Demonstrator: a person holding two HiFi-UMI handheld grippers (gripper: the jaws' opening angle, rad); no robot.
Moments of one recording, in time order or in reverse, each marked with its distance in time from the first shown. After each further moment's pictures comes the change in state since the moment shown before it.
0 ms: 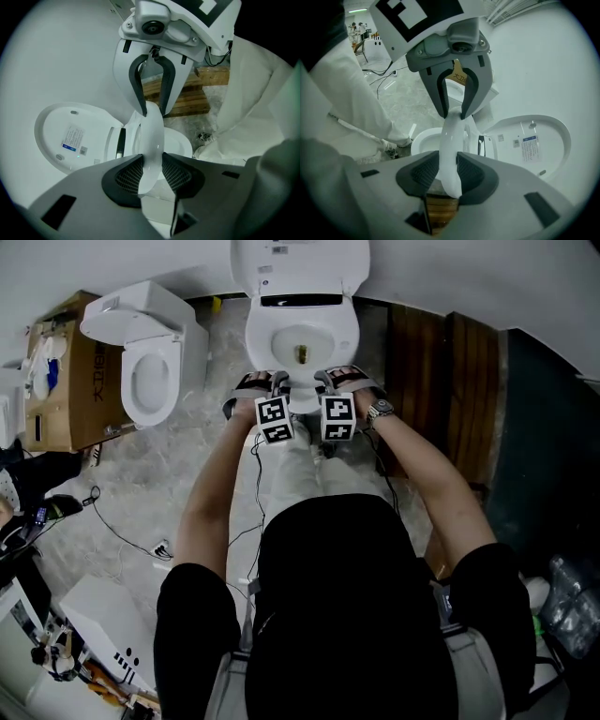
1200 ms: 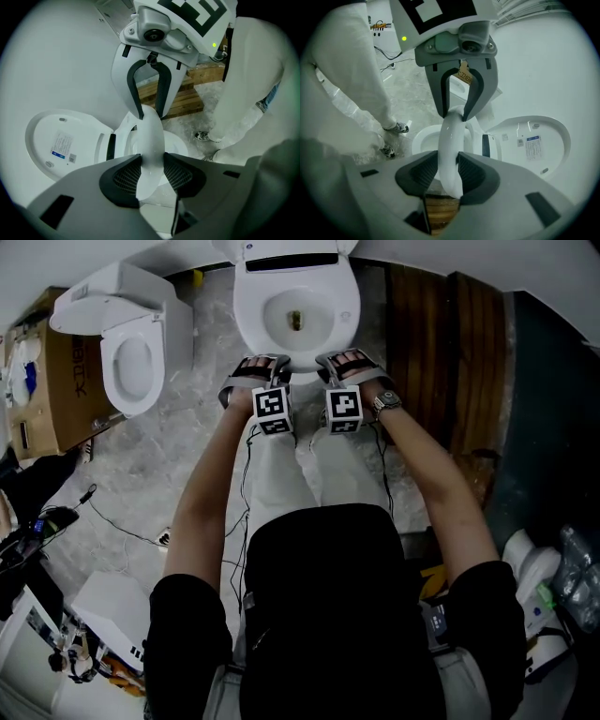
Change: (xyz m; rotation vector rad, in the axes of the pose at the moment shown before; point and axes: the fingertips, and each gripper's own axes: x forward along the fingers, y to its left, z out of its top) left arm 0.035 -0.054 -0.006 0.101 -0.082 -0.007; right arm 0.037 0.053 -0.004 -0.032 0.042 -0.090
